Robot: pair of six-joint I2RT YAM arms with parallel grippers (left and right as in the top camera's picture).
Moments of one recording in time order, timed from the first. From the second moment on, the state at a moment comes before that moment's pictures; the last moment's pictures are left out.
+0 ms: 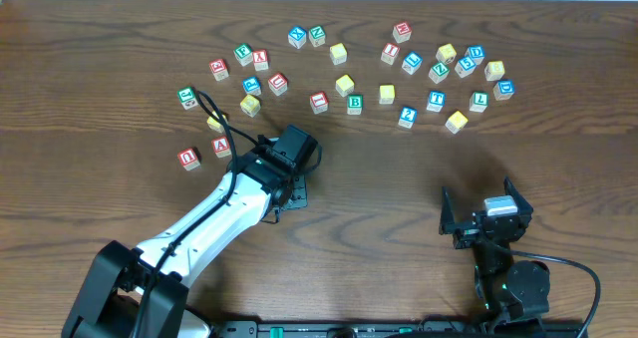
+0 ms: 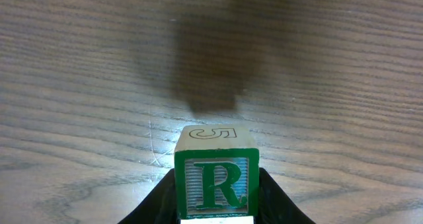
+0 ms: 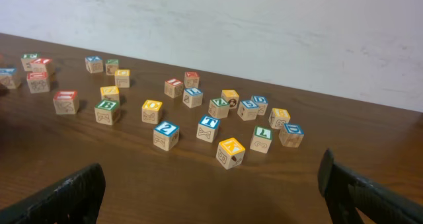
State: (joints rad) left arm -0.56 1.56 0.92 -0.72 -0.09 -0.66; right arm 0.17 0.01 0.01 -0.07 0.06 -0.12
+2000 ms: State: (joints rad) left arm -0.46 1.65 0.91 -0.53 -0.08 -0.57; right arm 0.17 0.01 0.01 -0.07 0.06 -0.12
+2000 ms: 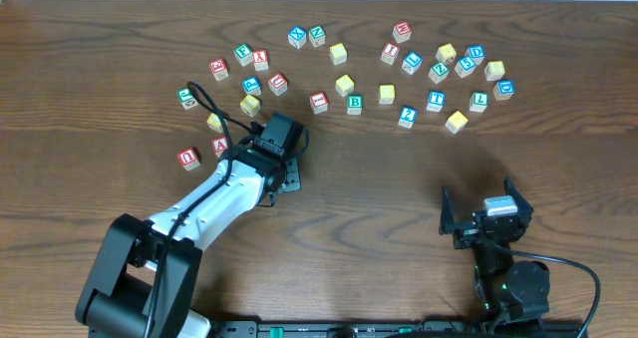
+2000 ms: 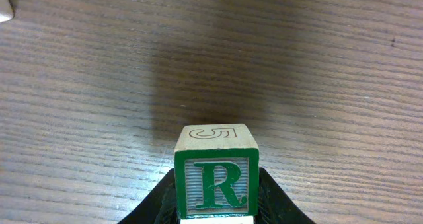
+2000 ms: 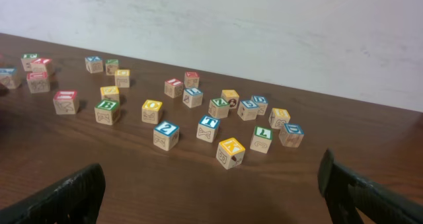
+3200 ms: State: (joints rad) left arm -0.46 1.69 0.91 -0.49 -0.05 -0.51; right arm 0.17 0.01 0.01 -0.07 0.06 -0.12
